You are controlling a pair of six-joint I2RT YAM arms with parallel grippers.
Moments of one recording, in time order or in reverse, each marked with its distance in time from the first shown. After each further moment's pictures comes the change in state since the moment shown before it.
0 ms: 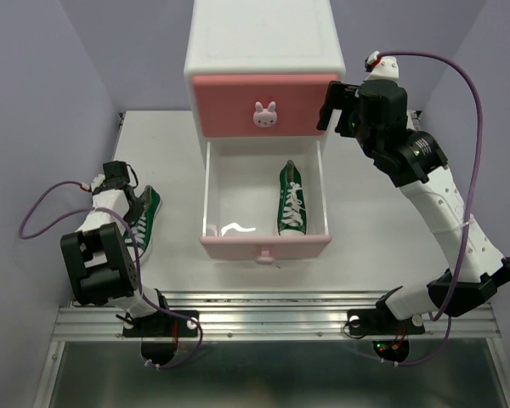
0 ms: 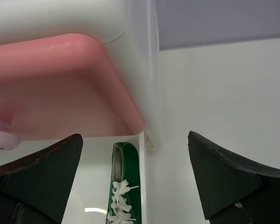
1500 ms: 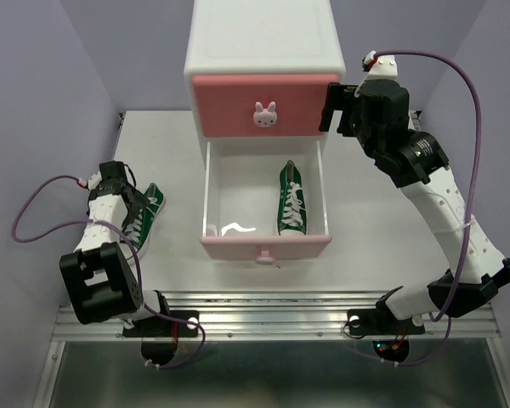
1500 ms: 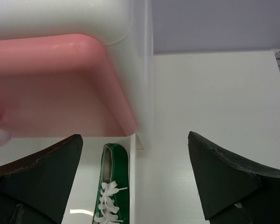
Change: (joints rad) left arm -0.002 -0.144 0.009 -0.121 -0.074 0.143; right arm 0.000 -0.004 0.000 0.008 0.005 -0.080
